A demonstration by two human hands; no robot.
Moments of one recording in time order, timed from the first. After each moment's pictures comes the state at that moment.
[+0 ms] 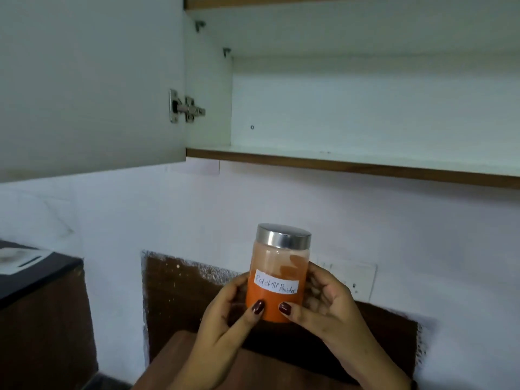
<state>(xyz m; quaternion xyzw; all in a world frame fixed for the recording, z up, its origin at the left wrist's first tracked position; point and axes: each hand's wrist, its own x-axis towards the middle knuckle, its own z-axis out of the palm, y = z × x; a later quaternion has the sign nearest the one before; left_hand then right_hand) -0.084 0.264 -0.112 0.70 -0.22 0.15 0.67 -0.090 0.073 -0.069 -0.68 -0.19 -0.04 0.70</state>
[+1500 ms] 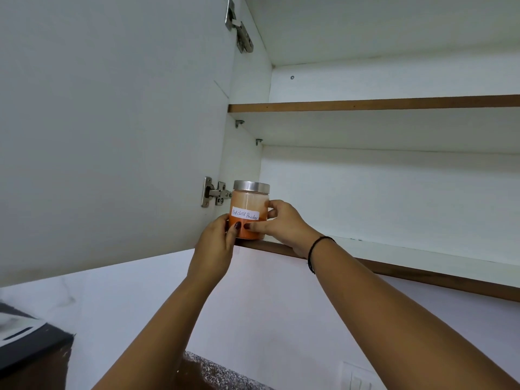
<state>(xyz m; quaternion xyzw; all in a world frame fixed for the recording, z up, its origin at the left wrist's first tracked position) 0.116 0.345 0.082 0.78 -0.11 0.45 0.41 0.134 0.190 0.155 -0.82 -0.26 -0.16 0.48</state>
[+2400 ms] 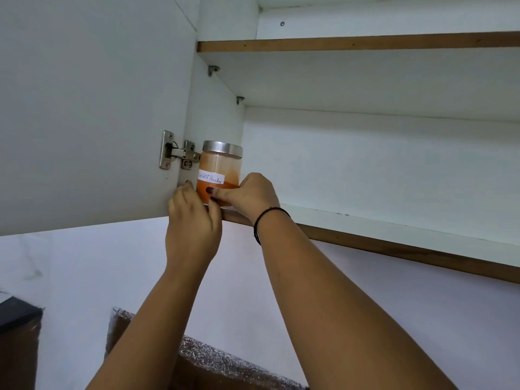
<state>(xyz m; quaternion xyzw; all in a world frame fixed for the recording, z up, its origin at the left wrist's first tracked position) 0.145 0.307 0.061 0.77 0.04 0.55 0.32 0.168 0.211 0.142 -0.86 -0.17 -0.25 0.42</state>
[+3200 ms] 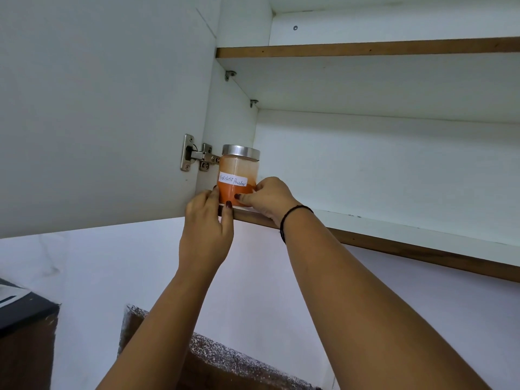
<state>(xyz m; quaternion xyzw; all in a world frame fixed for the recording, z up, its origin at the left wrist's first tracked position) 0.146 0.322 0.052 0.77 -0.03 0.54 0.34 0.173 0.207 0.149 -0.89 -0.17 -0.19 0.38</state>
